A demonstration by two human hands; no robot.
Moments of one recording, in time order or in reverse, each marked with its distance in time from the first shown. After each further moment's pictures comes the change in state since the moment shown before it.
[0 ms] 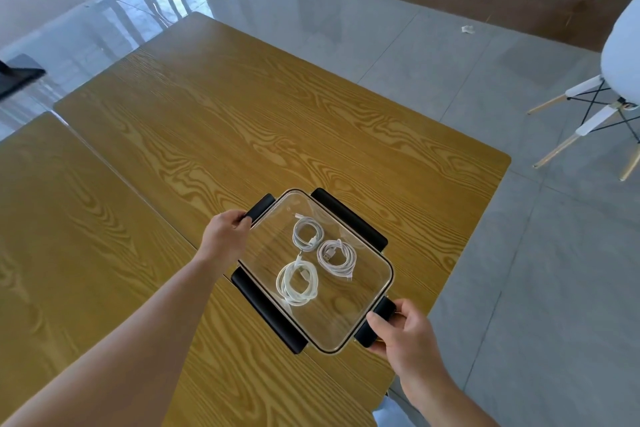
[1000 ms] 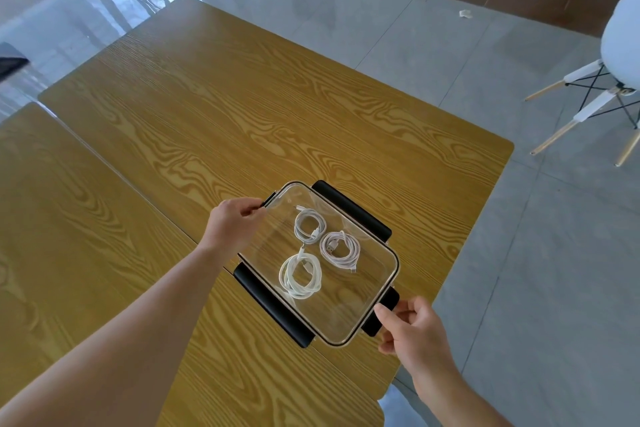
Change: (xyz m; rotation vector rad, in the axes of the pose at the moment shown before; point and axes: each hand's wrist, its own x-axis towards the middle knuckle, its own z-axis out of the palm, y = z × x) left_hand 0.003 0.005 0.000 0.082 -0.040 0.138; right_hand -0.007 -0.001 0.000 -0.138 0.090 0.029
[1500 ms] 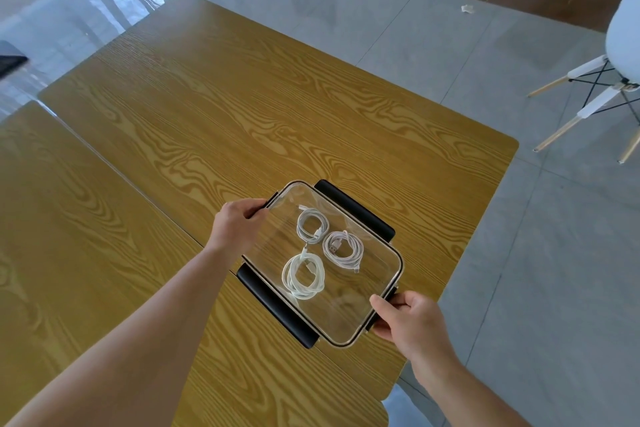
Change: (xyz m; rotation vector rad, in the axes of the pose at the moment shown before) left_hand -0.002 0.001 0.006 -0.072 0.015 -0.057; right_hand 0.011 -0.011 0.011 -0.003 -0.020 0.024
